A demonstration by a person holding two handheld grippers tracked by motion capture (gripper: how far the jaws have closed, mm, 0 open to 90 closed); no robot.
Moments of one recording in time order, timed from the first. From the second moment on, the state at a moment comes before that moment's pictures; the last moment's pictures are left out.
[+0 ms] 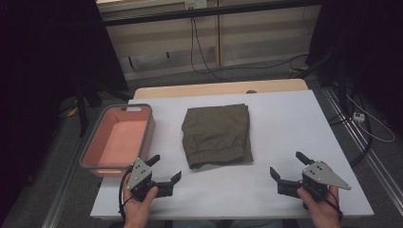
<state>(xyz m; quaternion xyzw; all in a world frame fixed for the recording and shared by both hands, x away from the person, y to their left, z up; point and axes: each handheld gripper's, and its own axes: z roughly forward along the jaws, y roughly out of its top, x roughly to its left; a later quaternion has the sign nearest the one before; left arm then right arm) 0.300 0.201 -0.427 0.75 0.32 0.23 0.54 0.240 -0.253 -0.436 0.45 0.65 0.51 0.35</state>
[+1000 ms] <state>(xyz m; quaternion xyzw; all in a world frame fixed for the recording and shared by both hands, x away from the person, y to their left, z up) 0.302 0.205 -0.429 0.75 0.34 0.22 0.52 0.250 -0.232 -0.439 0.41 0.70 0.50 0.29</state>
